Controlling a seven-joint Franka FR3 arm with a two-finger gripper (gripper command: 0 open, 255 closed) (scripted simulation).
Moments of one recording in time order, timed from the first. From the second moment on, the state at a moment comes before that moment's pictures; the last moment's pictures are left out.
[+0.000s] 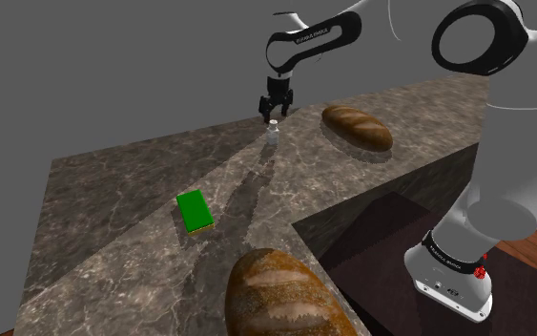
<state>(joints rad) 0.02 0.38 0.00 -1.66 0.00 2.04 0.04</state>
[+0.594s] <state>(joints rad) 0.02 0.40 0.00 -1.69 0.00 2.09 0.04</state>
